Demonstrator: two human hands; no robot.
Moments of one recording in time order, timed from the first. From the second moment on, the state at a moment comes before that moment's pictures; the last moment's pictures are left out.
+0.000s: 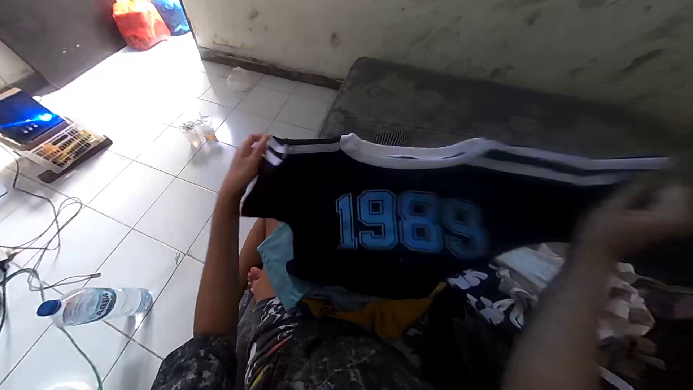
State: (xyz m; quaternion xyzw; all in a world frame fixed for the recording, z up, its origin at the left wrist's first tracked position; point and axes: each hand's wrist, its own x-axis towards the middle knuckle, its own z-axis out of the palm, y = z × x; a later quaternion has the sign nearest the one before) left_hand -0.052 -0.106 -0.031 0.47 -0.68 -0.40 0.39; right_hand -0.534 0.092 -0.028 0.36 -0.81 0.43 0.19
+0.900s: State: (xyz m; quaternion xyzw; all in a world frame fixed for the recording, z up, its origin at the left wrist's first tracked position) left_hand -0.176 -0.155 -0.192 0.56 -0.73 -0.31 0.21; right_hand -0.366 0.194 -0.127 0.18 -0.71 0.56 -0.38
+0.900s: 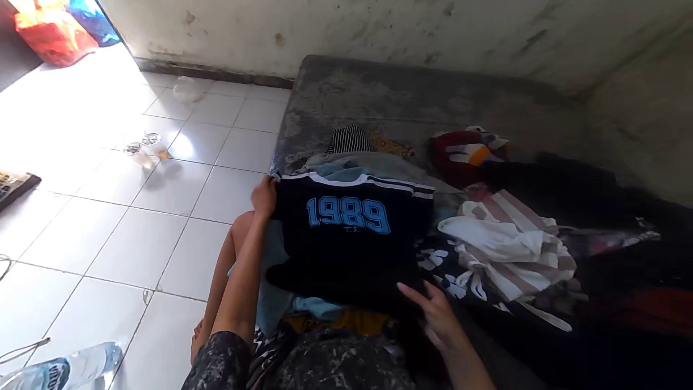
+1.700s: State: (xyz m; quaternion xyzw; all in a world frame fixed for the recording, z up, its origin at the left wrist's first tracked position) left_hand -0.065 -0.154 -0.205 0.51 -0.58 -0.60 0.20; right_hand -0.417 0.253 -0.122 0.27 -0.72 0.47 -0.44
